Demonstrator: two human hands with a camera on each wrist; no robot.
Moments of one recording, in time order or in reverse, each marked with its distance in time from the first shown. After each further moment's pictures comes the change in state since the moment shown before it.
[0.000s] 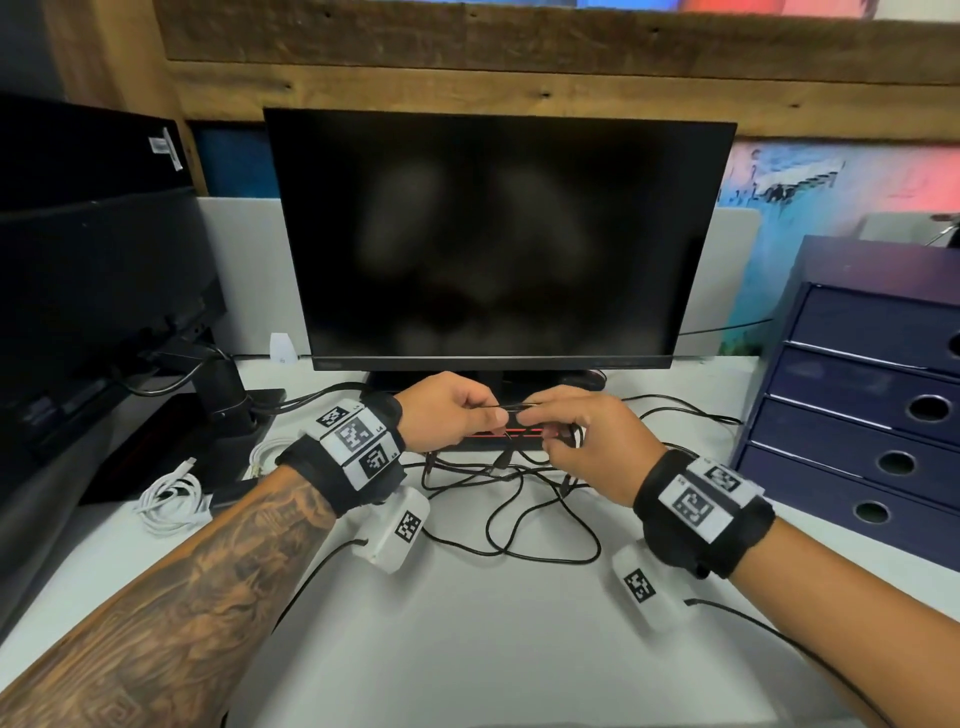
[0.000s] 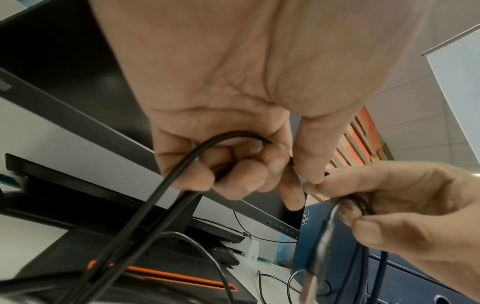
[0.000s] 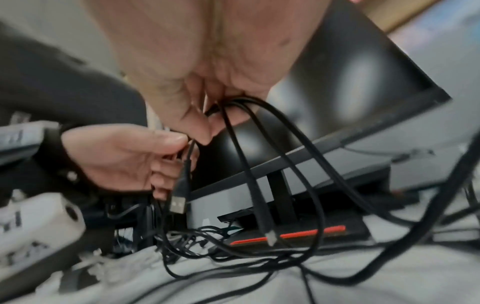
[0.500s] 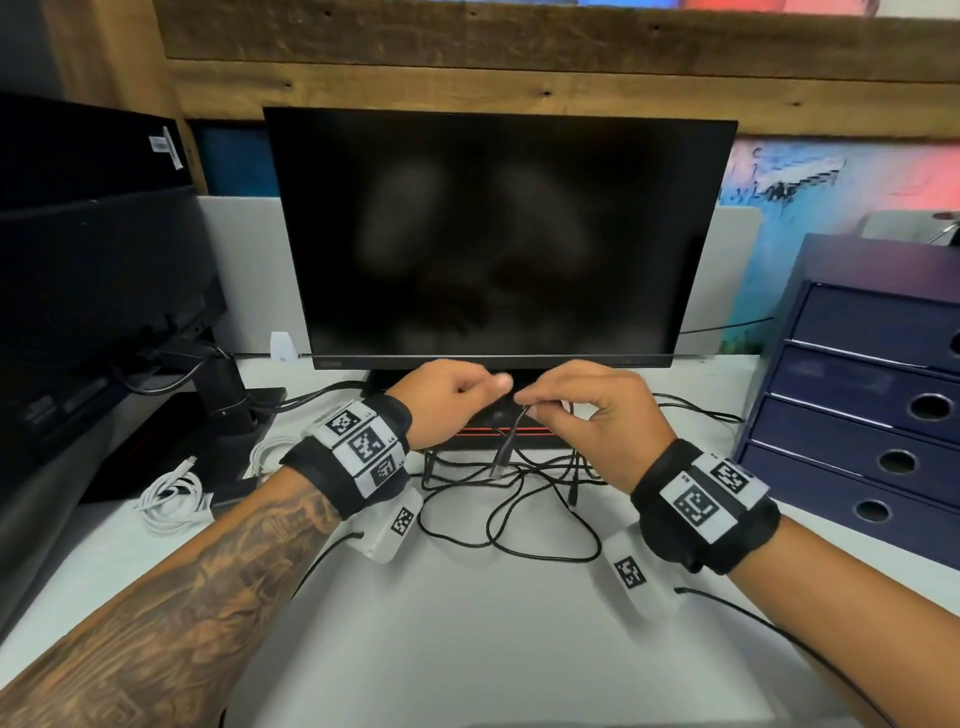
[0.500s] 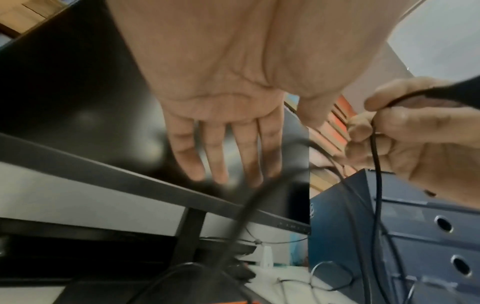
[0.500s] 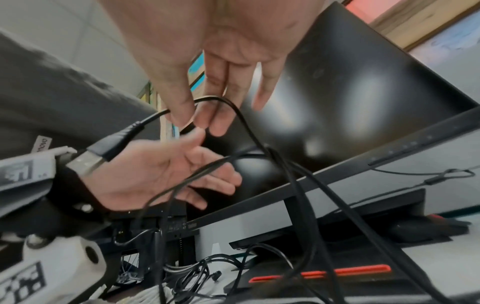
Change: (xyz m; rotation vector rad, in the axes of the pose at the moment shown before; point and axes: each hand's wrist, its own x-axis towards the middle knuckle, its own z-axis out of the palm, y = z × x) left_hand -0.005 0.008 -0.002 0.134 0.214 0.035; right_hand 0.005 -0.015 -0.009 0.026 0.213 -0.138
